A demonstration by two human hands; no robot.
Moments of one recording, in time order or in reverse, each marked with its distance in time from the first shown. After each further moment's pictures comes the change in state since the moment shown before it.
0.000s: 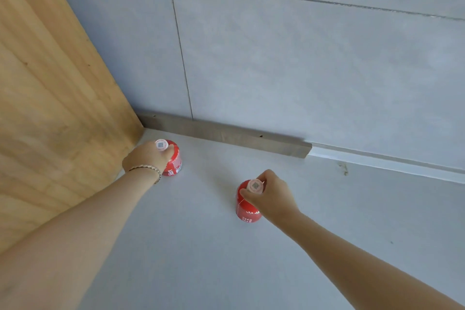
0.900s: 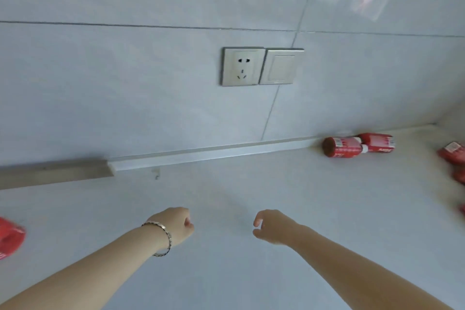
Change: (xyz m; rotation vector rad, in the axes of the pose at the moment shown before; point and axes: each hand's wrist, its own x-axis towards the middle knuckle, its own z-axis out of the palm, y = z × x) left_hand -0.316 0.377 0.121 0.195 -0.688 0.689; right_hand -0.069 0.357 -0.315 -0.390 -0.178 0.255
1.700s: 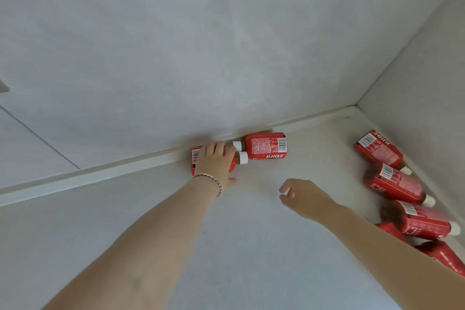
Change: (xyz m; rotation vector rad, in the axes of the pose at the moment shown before) left_hand 0.254 0.493 0.058 0.346 0.340 0.371; right_hand 0.060 0.427 -0.214 0.188 0.199 0.178
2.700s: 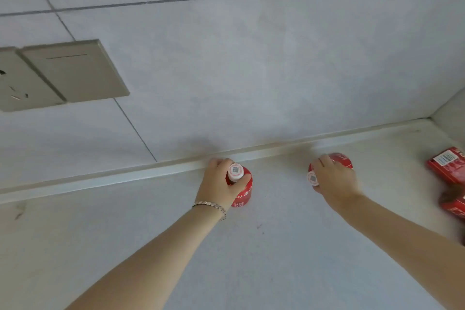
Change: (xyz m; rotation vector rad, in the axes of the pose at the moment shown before) left_hand -0.095 -0.084 -0.020 -0.779 0.307 -0.324; right_hand 0.027 -0.081 0.011 -0.661 0.339 -0.185
